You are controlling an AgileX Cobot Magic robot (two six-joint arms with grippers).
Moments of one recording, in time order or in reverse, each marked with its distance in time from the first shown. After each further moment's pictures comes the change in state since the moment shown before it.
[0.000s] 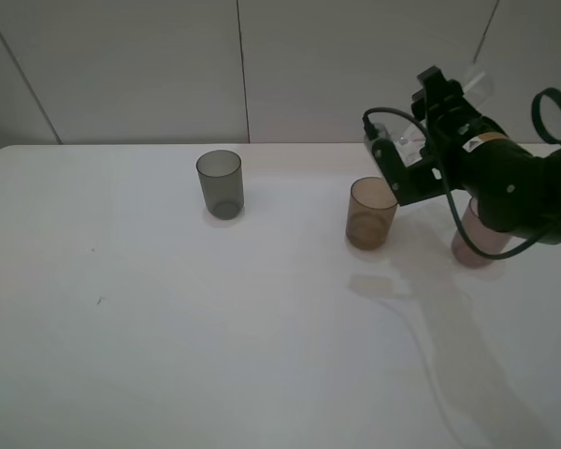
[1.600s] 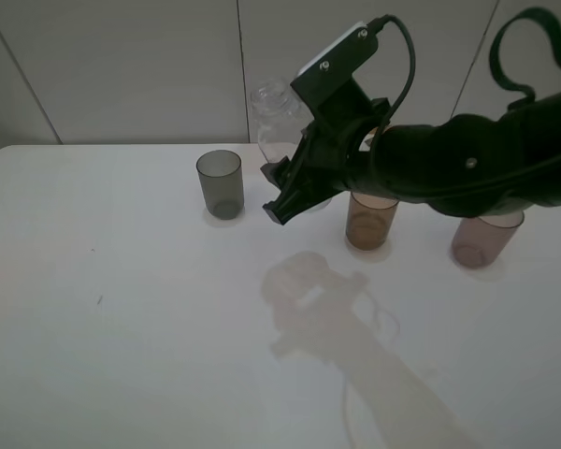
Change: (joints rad) left arm 0.000 0.000 0.000 0.000 0.000 0.000; right arm 0.329 -0.122 -0.150 -0.071 0.568 1.711
